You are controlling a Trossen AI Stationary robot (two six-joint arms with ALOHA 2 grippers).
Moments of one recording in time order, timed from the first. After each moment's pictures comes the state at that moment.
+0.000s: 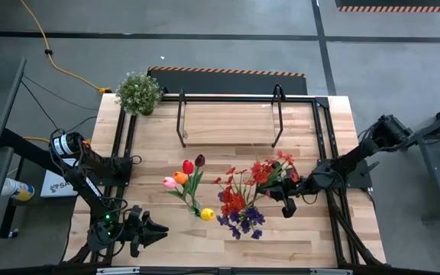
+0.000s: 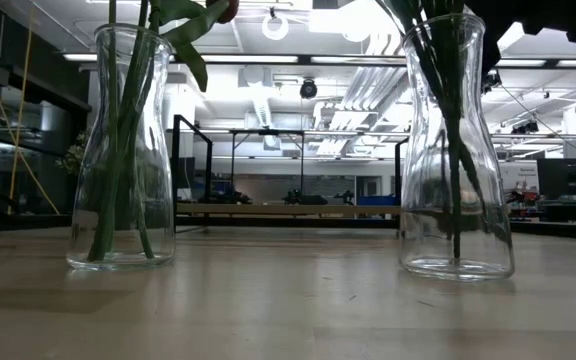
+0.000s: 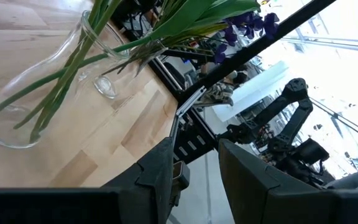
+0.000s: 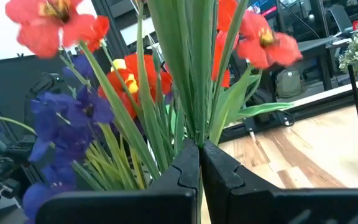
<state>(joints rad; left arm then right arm) -1.24 1.59 0.53 0.89 -1.25 -1.13 0.52 1.34 0.31 1.22 0.40 0.31</state>
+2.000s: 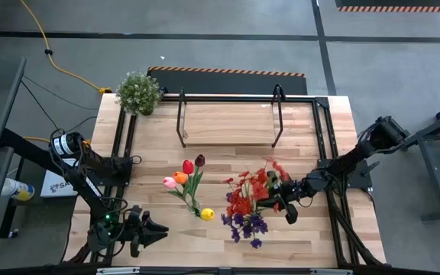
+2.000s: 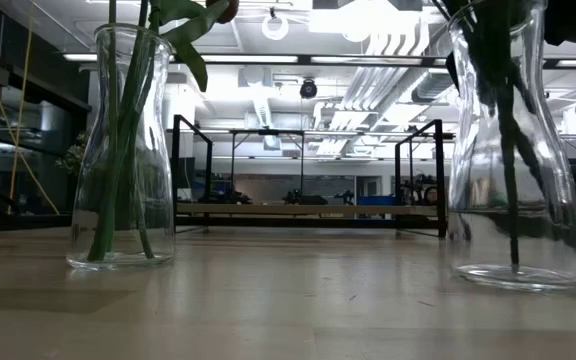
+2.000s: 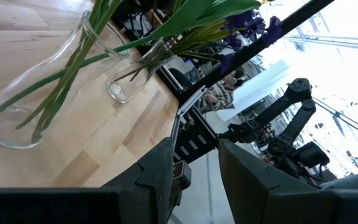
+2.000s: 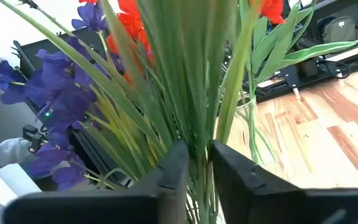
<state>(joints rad) -1.24 1.59 0.53 0.88 -1.25 -1.13 0.52 1.39 0.31 1.17 0.21 0.46</state>
